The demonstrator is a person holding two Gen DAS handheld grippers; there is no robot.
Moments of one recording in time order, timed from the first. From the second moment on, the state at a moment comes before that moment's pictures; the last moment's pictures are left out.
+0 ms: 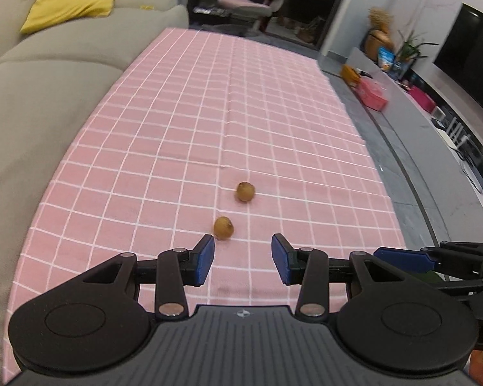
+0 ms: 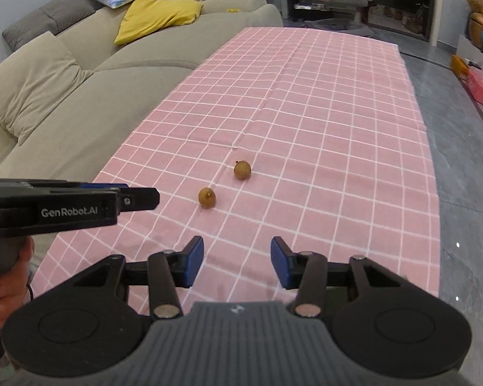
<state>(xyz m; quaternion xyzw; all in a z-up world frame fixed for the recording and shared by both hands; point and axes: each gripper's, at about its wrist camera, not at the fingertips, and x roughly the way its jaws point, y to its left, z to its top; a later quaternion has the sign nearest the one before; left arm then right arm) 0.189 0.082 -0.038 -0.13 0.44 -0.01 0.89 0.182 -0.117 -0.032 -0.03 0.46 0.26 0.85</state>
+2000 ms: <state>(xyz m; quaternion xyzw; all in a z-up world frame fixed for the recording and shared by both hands) 0.242 0.115 -0.089 -0.21 0.47 0.07 0.85 0.323 -0.016 -0.123 -0.14 0.48 0.33 0.80</state>
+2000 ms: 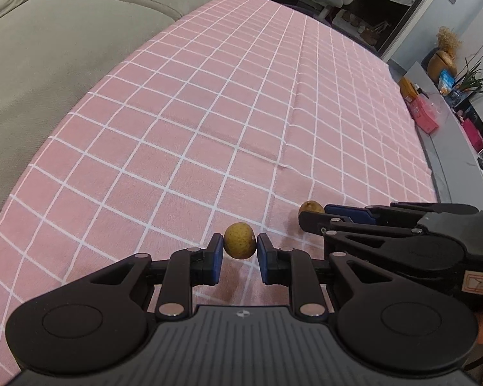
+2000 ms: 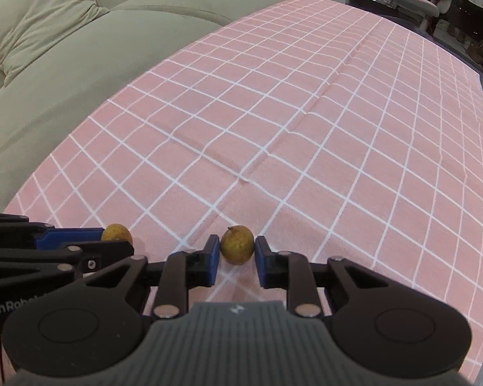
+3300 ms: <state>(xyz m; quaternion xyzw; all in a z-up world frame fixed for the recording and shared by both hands) 0.123 -0.015 -0.008 -0.11 0.42 -0.22 0.87 0.074 -0.228 0.013 0.01 0.41 0.18 0.89</state>
